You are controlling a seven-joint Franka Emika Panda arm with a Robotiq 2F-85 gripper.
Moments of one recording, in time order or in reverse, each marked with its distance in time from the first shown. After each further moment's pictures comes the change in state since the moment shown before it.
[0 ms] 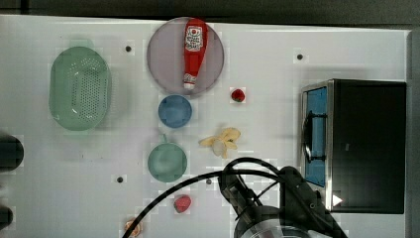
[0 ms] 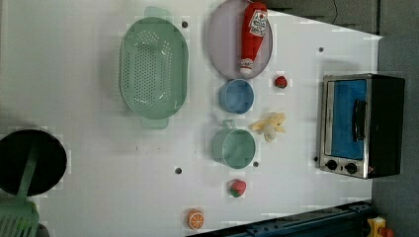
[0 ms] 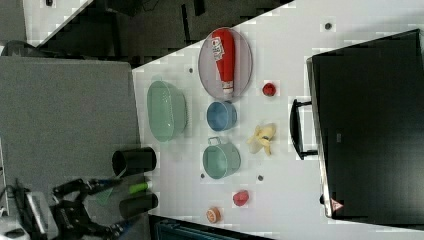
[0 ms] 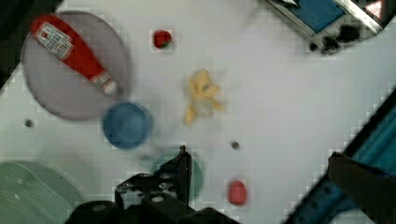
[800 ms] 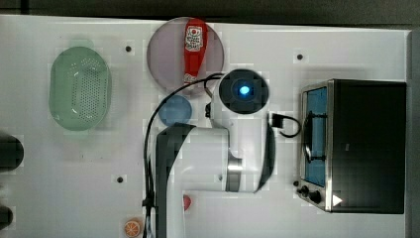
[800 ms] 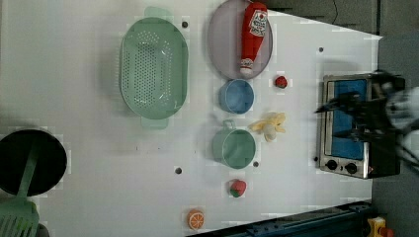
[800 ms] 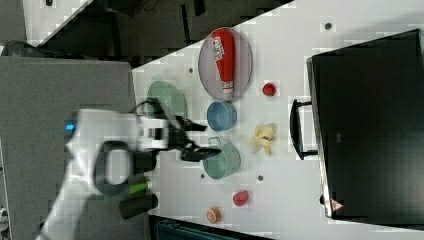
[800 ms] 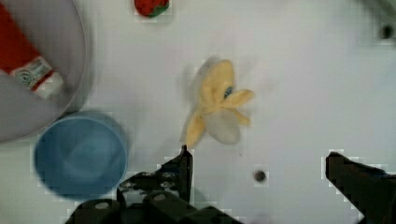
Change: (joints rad) arm 0.022 0.608 0.025 -0.115 0.012 0.441 0.002
